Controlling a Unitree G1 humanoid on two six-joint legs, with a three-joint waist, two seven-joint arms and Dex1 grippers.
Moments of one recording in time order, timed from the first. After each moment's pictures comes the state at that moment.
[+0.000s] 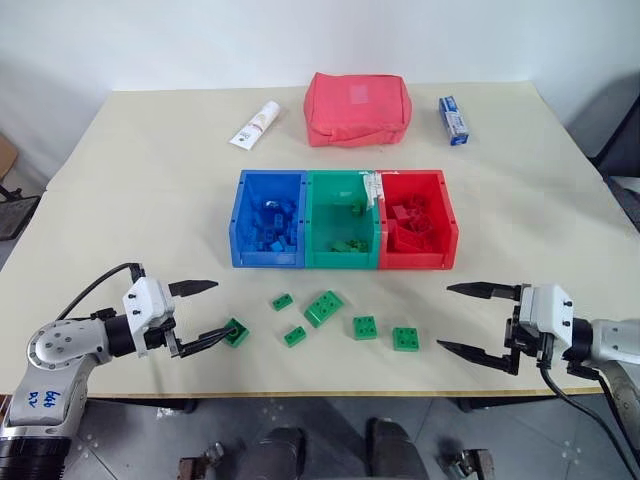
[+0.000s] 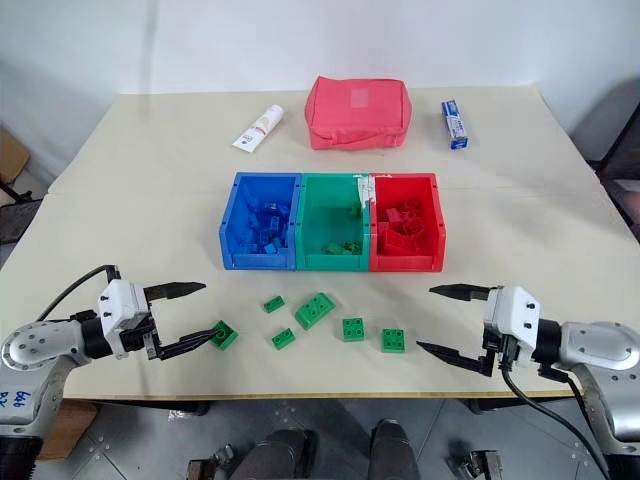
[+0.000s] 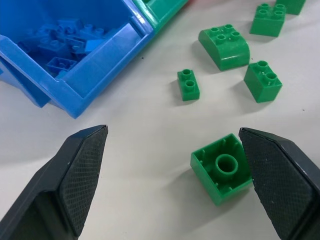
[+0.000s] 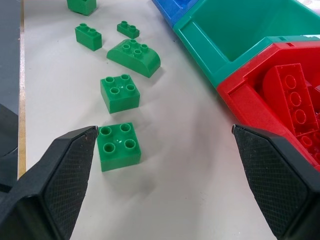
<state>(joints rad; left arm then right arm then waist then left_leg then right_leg) -0.01 0.76 0.23 -0.04 -0.39 -0.01 -1.06 0.06 -0.82 -0.23 -0.23 0.46 0.00 1.19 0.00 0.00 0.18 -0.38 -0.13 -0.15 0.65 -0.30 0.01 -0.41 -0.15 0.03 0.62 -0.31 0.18</state>
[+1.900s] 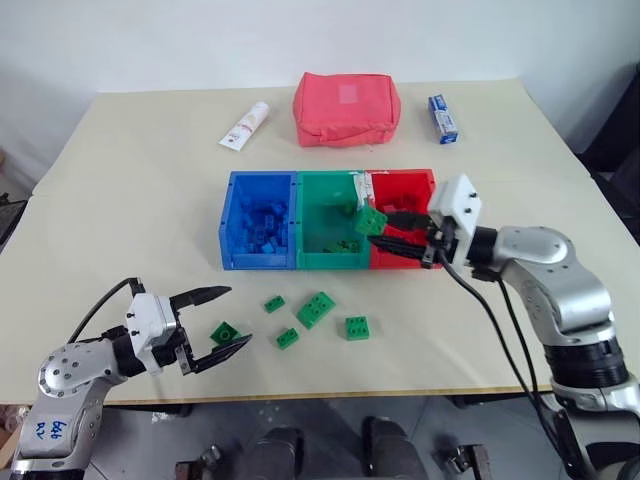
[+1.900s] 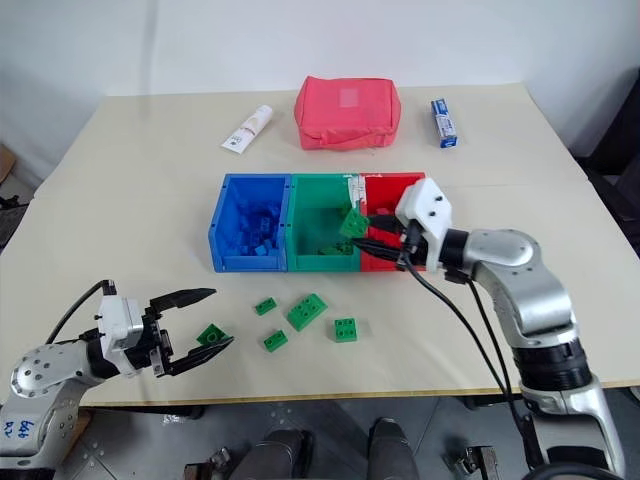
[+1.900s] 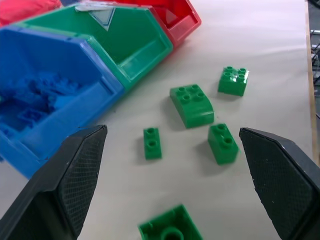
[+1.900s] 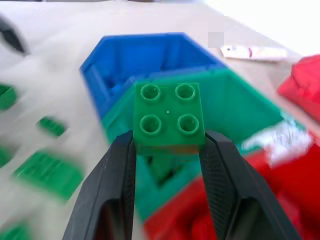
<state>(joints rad) 0.16 0.65 0.26 -0.26 -0.49 0.02 -0.99 -0.67 -0.55 0.10 -0.09 0.34 0.48 0.87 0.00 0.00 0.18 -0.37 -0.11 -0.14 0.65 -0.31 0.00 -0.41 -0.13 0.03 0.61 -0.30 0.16</state>
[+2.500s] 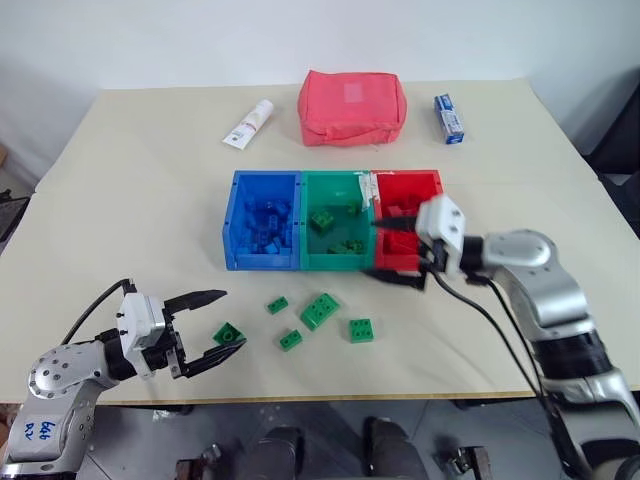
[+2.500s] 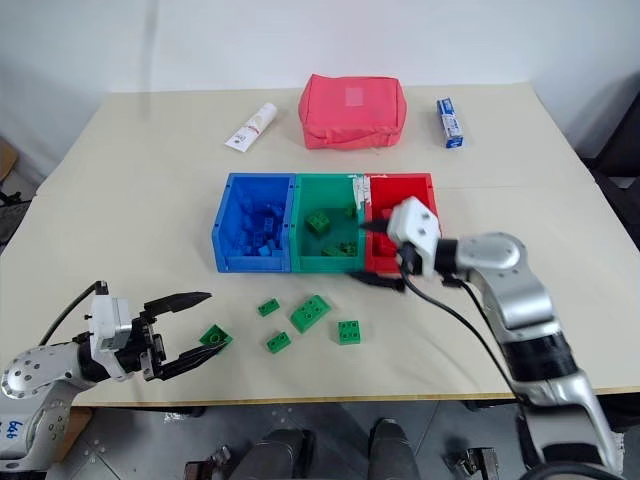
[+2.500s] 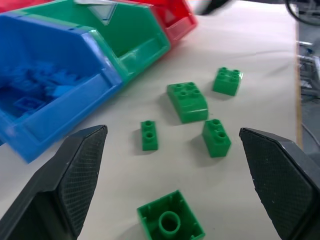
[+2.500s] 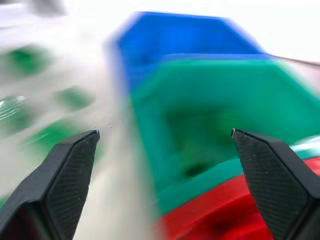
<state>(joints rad) 0.10 0.68 0.24 -0.18 -0.51 0.02 -1.11 -0.40 -0.73 0.04 -0.08 0.36 0.16 1.23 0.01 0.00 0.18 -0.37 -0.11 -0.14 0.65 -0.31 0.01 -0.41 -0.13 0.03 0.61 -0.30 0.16</state>
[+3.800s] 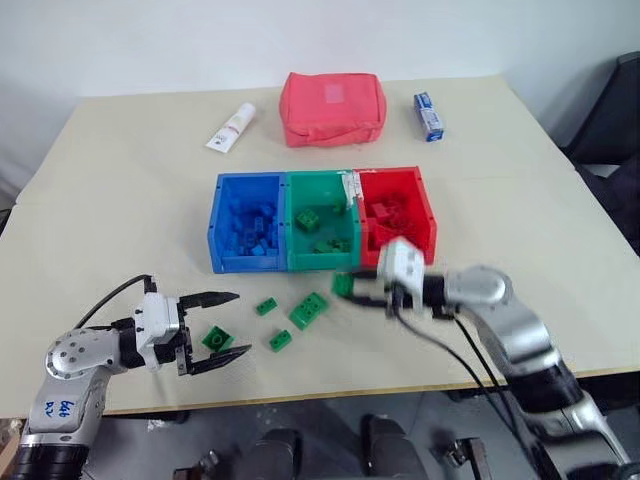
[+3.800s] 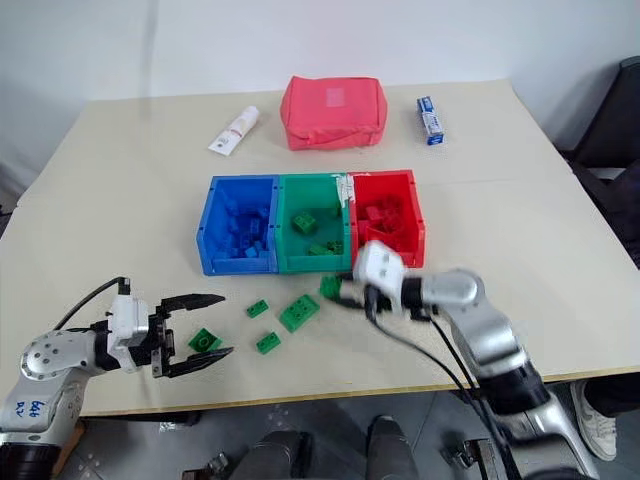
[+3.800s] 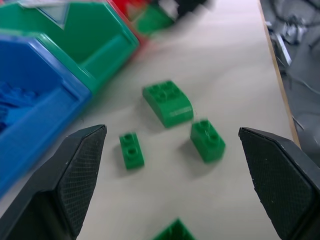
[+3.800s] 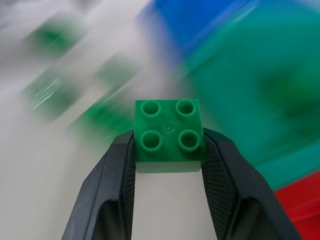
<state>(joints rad) 0.03 0.67 0.20 -0.11 -0.49 -0.04 -1.13 -0.63 -0.48 0.15 -0.08 0.22 0.38 0.90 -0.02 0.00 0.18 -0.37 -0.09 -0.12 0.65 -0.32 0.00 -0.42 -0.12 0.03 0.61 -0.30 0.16</state>
